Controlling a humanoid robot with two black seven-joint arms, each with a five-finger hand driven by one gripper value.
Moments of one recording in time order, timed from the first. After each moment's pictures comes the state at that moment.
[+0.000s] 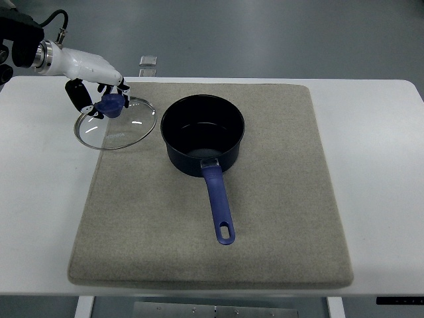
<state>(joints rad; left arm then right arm) -1.55 0.64 0.42 -0.85 1.45 -0.21 -0.61 0.04 0.00 -0.06 0.20 -0.02 -0.01 0.07</state>
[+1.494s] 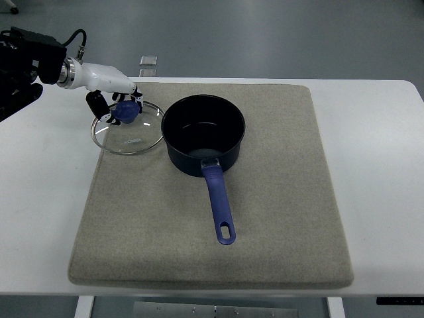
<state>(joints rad) -1.41 0.47 0.39 -0.62 1.39 -0.15 -0.61 0.04 0.00 -0.06 0.20 -0.02 -0.01 0.07</state>
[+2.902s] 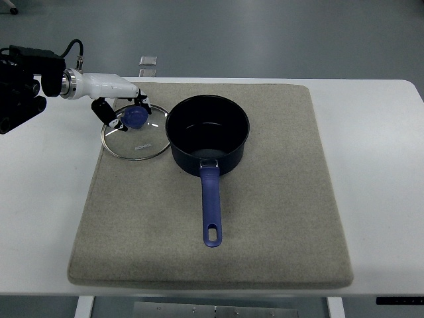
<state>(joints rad) -1.35 0.47 0.40 -0.62 1.24 -0.09 -0.61 0.04 0.00 -0.06 0.20 -0.02 -0.01 0.07</state>
